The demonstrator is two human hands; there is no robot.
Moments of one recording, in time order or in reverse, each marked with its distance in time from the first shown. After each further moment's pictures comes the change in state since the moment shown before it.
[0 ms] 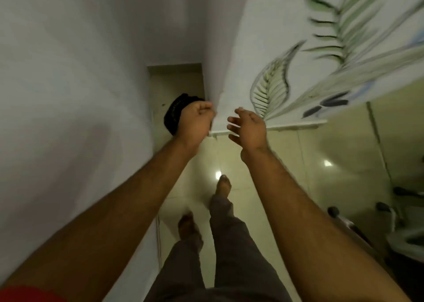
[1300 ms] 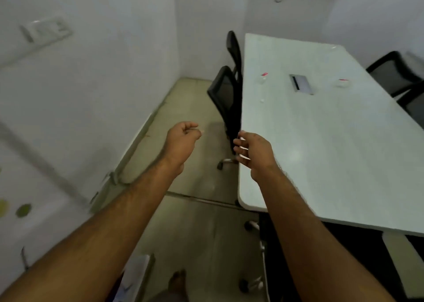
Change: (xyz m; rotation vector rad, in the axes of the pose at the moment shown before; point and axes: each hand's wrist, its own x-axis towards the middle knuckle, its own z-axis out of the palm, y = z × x) left_hand -0.209 0.310 0.933 0.315 -1.157 0.502; right_hand -0.011 -0.350 -0.853 0.669 0.994 -0.391
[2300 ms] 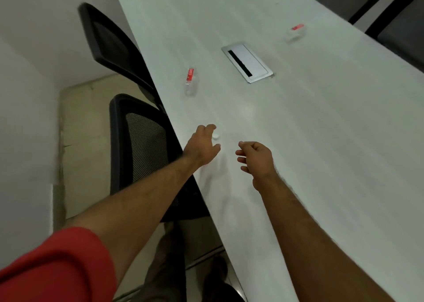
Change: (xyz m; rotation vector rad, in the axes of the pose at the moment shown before) left_hand 0.583 -0.097 0.400 1.025 -0.822 0.390; right_hand 0.569 -0.048 -0.081 0.072 0.596 0.210
